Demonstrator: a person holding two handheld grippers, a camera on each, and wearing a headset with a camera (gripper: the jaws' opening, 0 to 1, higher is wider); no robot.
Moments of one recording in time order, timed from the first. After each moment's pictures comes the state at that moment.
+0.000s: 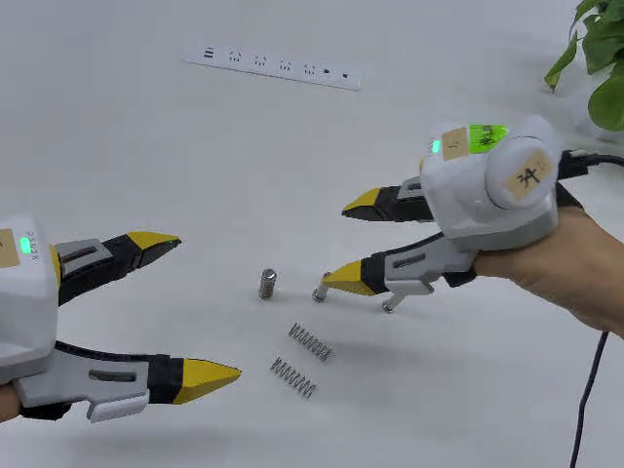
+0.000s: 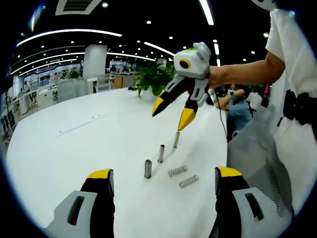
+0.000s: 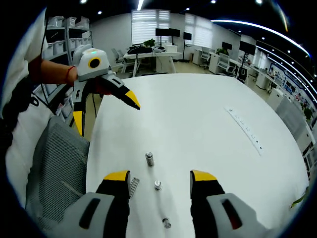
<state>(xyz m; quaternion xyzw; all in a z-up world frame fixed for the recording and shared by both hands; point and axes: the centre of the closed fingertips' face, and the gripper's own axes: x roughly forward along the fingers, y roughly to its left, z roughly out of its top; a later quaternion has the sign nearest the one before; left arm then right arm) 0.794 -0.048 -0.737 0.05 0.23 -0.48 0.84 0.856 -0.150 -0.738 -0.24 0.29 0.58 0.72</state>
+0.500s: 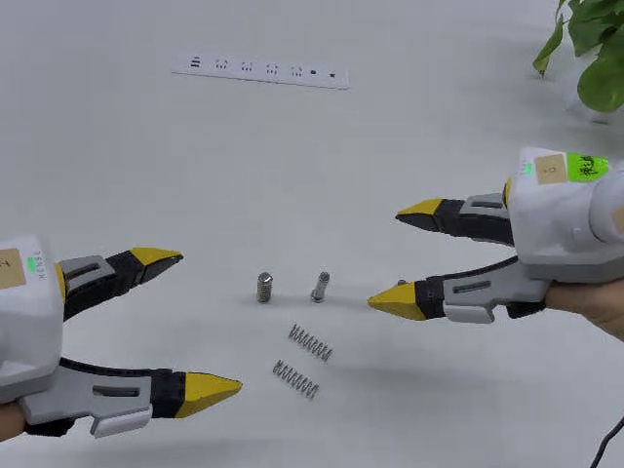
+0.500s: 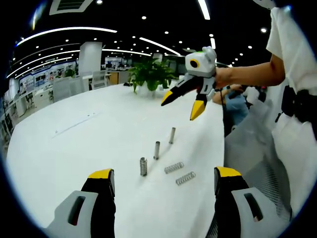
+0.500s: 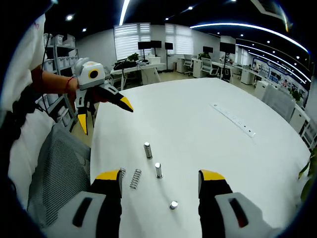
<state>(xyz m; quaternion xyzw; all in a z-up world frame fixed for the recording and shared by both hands) 0.787 -0.054 -0.740 0.07 0.25 -0.50 0.83 0.840 -0.196 -0.736 -0.17 0.28 0.54 0.77</state>
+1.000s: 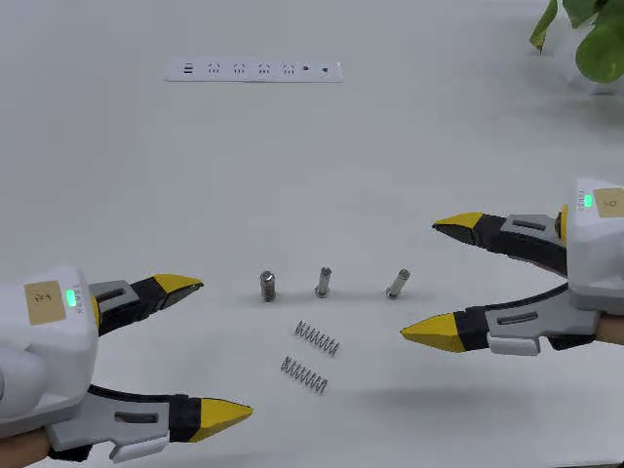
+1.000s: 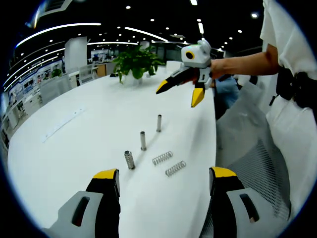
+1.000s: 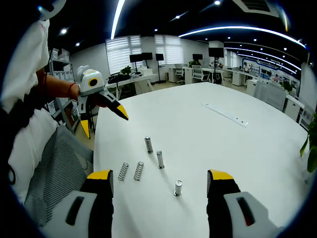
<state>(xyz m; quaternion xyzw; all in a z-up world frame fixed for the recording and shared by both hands) 0.764 -0.073 -0.754 0.13 0.28 -0.54 0.79 0.820 -0.234 -0.744 -0.11 0.25 0.52 0.81</state>
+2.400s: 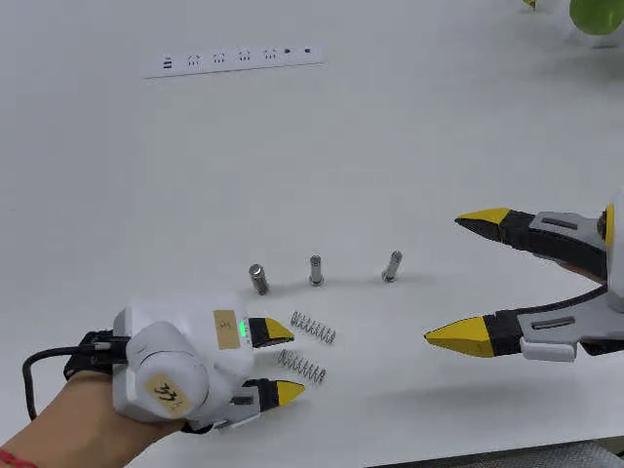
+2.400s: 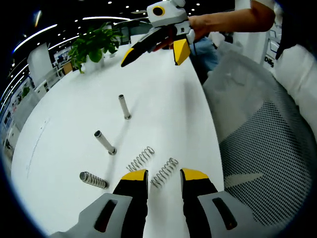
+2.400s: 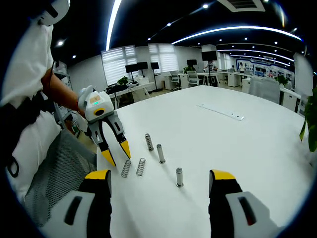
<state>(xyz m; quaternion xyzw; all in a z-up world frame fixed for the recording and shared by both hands) 0.756 -0.132 -0.835 0.28 0.31 -0.60 0.68 0.808 -0.251 -0.750 -0.06 0.24 0.52 0.82</state>
